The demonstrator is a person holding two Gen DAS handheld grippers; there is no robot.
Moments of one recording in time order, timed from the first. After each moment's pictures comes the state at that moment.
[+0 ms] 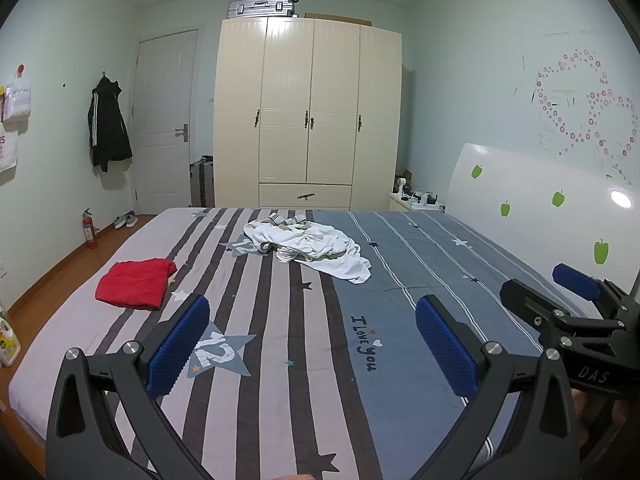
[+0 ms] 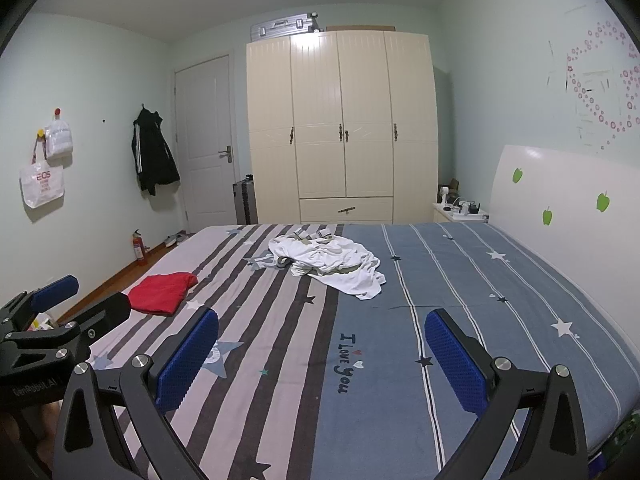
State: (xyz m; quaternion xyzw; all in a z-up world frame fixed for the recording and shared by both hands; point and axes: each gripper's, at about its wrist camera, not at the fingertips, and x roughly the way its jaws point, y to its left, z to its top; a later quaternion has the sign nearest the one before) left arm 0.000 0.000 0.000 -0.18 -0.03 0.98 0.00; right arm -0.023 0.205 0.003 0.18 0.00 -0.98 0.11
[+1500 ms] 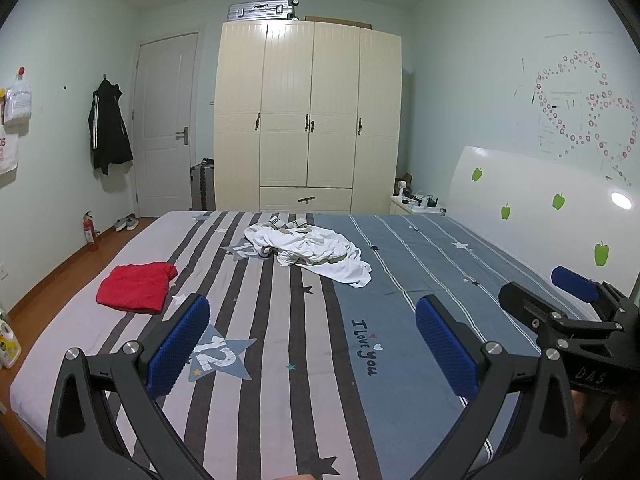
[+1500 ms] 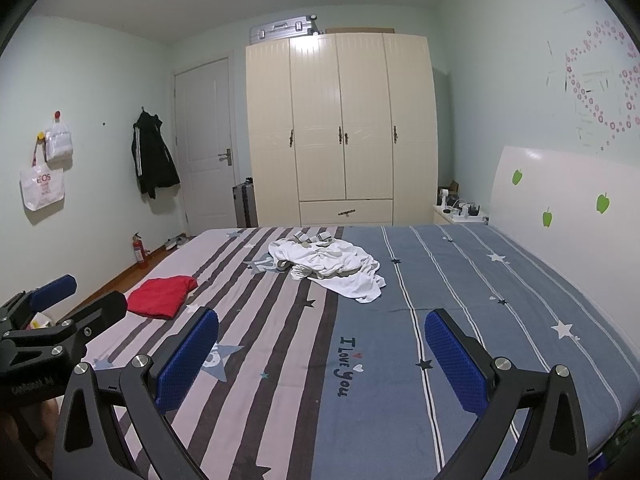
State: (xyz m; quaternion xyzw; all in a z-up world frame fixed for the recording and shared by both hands) left arm -0.001 0.000 0.014 -0.18 -0.03 0.98 0.01; right arm -0.022 0.209 0.009 0.18 0.00 -0.98 0.12
